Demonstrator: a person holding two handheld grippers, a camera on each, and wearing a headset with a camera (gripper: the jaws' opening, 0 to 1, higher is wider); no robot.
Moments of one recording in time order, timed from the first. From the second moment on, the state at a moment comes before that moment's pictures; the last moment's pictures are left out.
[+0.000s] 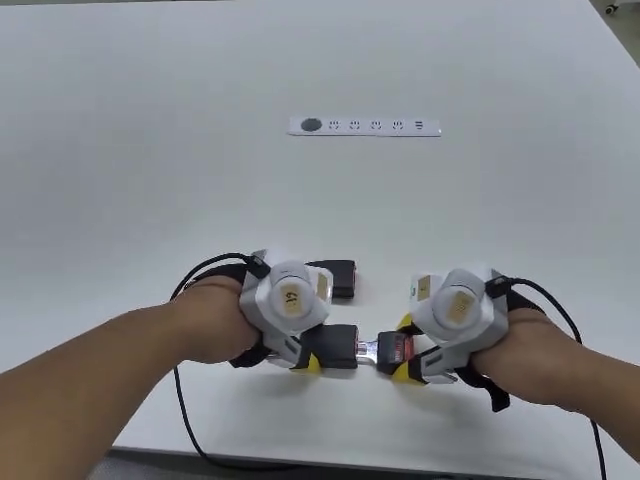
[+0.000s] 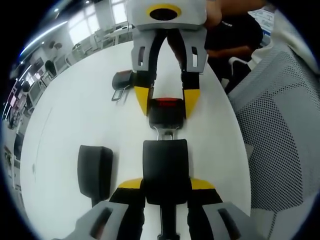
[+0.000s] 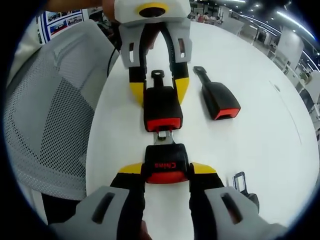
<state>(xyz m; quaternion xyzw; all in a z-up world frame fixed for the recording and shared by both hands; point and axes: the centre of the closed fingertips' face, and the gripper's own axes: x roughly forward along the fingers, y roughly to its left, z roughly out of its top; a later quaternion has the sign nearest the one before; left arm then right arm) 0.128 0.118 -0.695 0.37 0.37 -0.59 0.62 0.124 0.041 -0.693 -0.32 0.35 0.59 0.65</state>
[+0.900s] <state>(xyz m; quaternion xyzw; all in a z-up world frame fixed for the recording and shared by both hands) 0.129 0.118 -0.696 0.37 0.37 -0.60 0.61 0.129 0.059 -0.695 -0.32 0.35 0.59 0.65</state>
